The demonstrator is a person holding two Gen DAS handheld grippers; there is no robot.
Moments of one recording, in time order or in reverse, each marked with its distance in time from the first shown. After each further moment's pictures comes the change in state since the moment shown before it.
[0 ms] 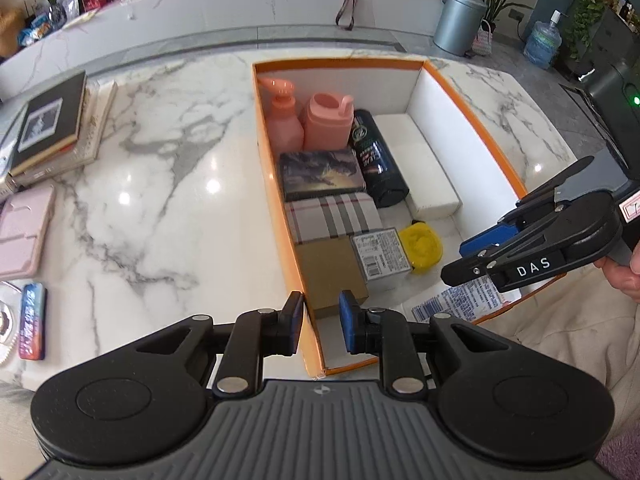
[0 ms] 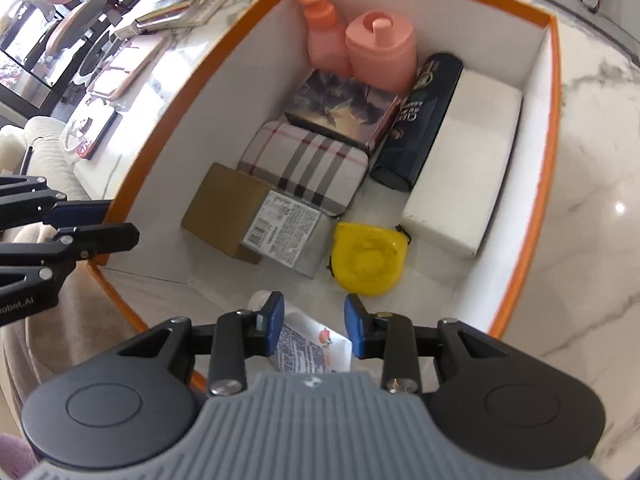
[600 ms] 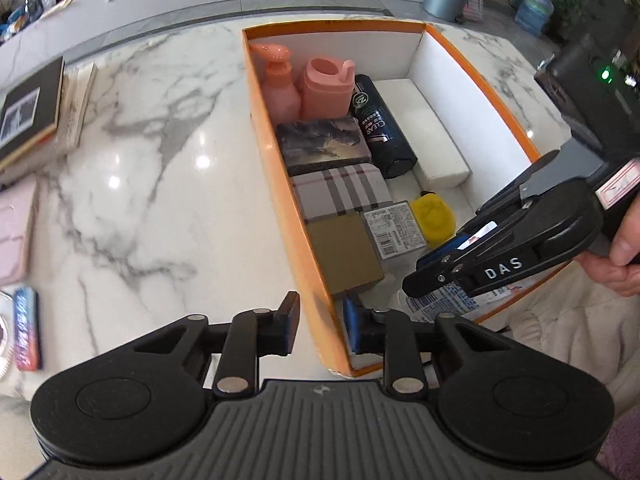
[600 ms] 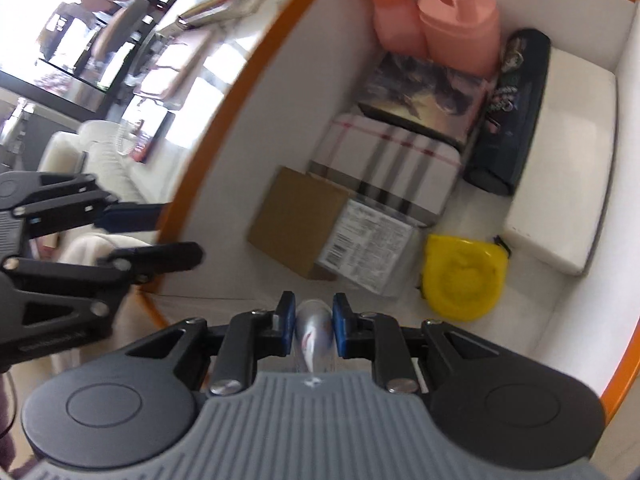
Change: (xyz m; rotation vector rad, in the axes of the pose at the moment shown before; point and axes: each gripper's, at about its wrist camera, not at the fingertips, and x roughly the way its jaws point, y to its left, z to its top) left arm 0.029 0.014 0.003 0.068 0.105 -0.048; right arm 0.043 0.006 0.017 0.037 0.076 0.204
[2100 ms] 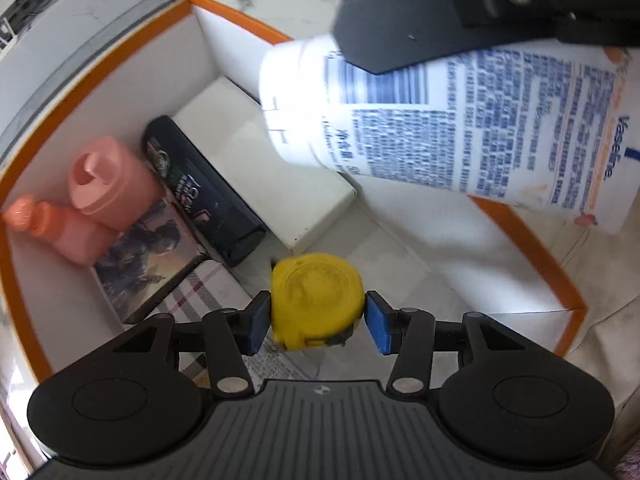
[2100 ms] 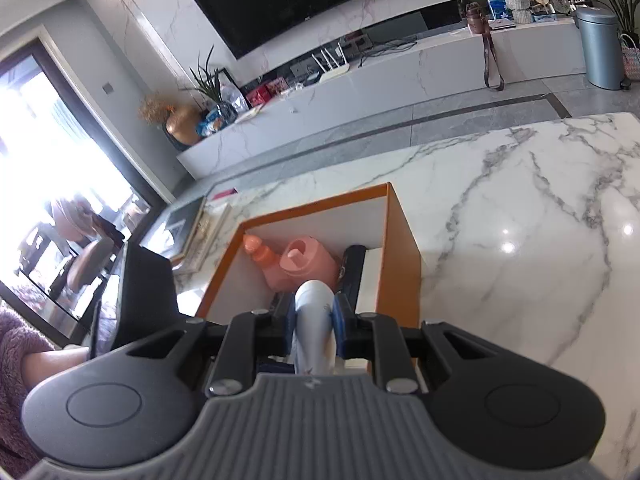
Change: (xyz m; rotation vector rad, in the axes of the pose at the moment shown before) left arm 0.109 -0.121 0.080 0.651 0.147 -0.045; right arm -0.146 -0.052 -0.071 0.221 -0.742 -0.079
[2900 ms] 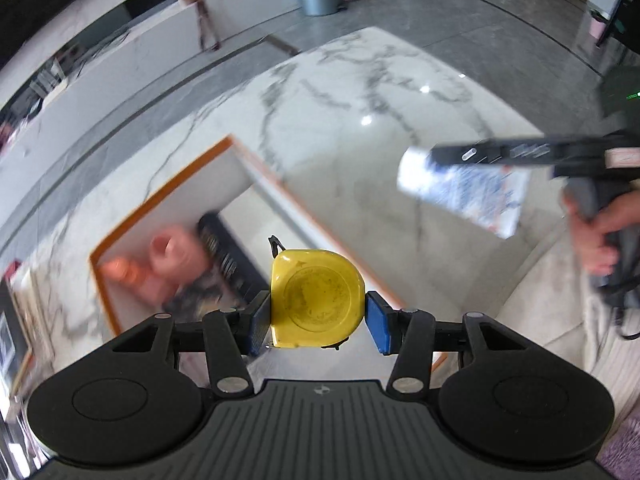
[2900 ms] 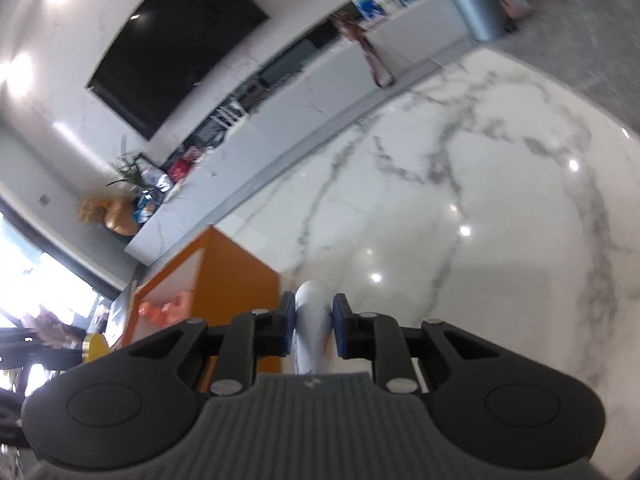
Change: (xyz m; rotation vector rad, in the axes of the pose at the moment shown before) left arm -0.110 -0.039 0.001 -0.013 -0.186 0.121; right arm -0.054 -0.129 -0.040 0.300 -0.173 -0.079
